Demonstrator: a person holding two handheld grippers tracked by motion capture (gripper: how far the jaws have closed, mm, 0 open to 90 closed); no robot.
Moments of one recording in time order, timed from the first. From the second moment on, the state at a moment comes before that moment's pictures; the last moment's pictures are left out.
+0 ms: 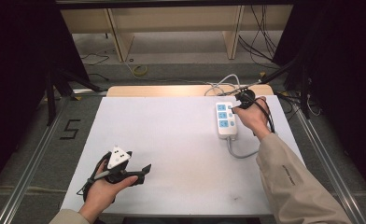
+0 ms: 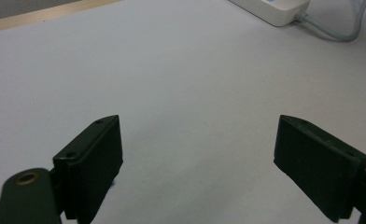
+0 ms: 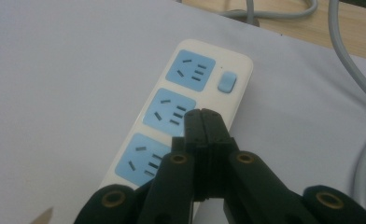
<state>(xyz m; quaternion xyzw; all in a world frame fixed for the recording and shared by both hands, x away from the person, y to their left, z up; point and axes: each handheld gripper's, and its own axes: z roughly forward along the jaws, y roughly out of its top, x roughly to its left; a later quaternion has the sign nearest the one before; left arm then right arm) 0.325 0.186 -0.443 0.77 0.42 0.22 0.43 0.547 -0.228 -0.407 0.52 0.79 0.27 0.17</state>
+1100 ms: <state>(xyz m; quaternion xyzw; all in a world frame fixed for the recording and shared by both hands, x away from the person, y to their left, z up) 0.325 0.186 -0.443 0.77 0.42 0.22 0.43 0.567 -0.222 -0.418 0.54 0.80 0.23 0.15</state>
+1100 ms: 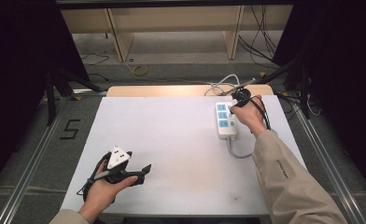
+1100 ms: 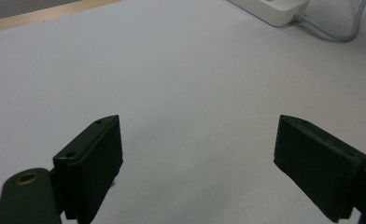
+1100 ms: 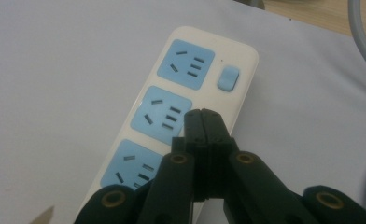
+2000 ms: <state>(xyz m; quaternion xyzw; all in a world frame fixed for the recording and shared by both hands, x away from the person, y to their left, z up) 0.324 0.186 -0.443 0.77 0.42 0.22 0.43 0.579 -0.219 -0.425 0.55 0.80 0.21 0.13</state>
